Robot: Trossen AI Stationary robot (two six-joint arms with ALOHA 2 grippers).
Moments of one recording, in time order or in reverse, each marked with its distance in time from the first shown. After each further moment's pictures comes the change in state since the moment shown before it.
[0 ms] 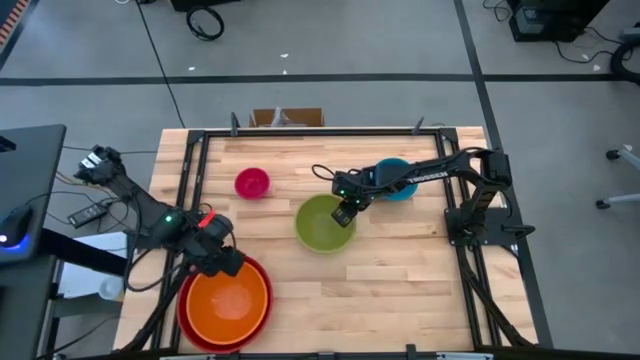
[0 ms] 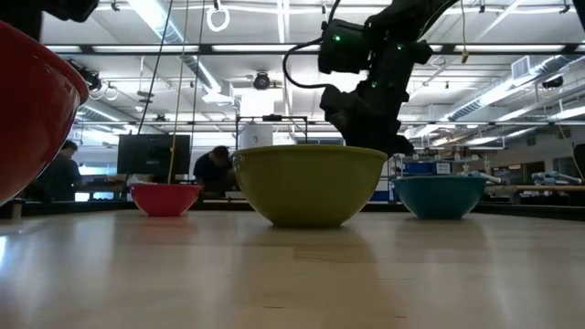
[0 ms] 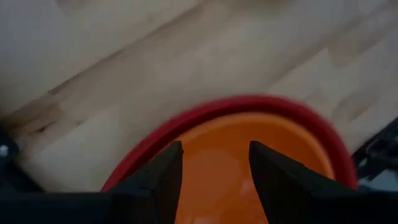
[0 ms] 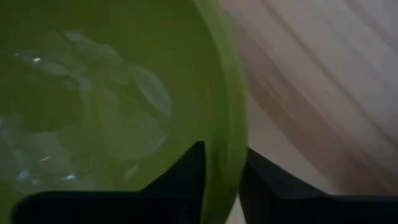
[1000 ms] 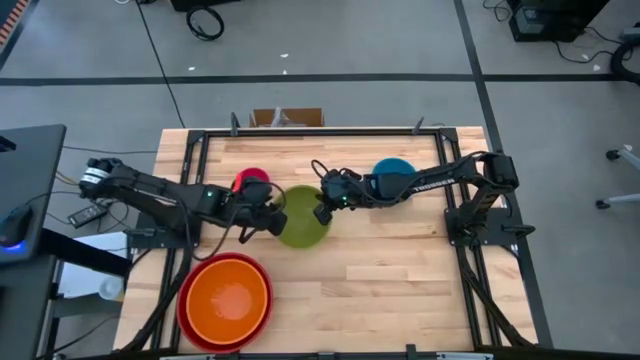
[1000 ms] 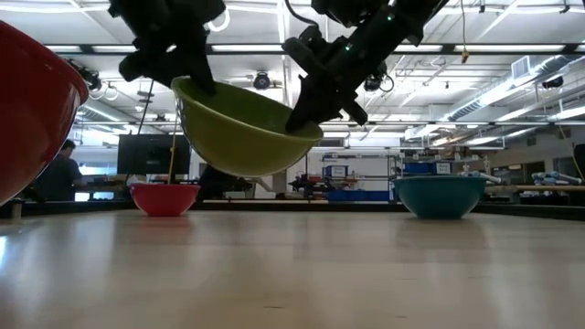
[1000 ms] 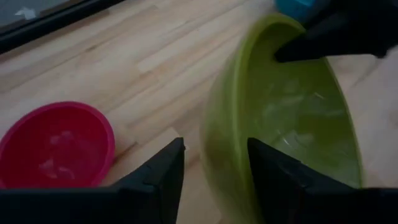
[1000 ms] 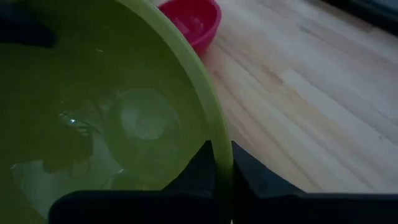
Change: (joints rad) left arm 0.449 0.152 0.000 0.376 -0.394 0.722; right arm 0.104 -0.041 0.000 0.444 0.299 -0.103
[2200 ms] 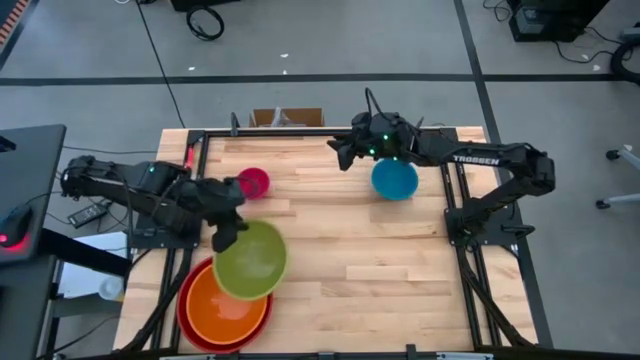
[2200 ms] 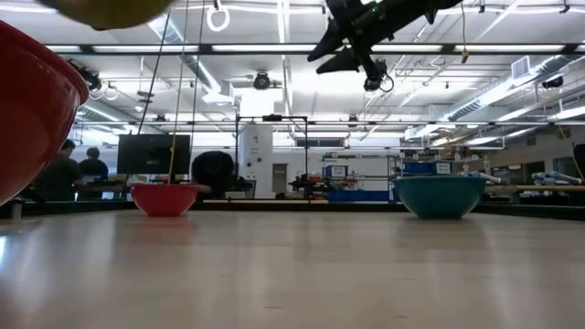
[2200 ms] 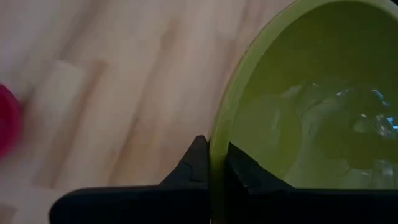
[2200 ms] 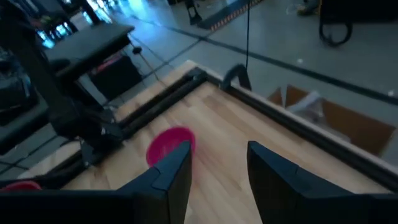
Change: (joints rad) left arm -0.038 -0.268 0.173 -0.317 0.646 0.319; right arm -0.284 -0.304 0.002 0.046 -0.182 -0.109
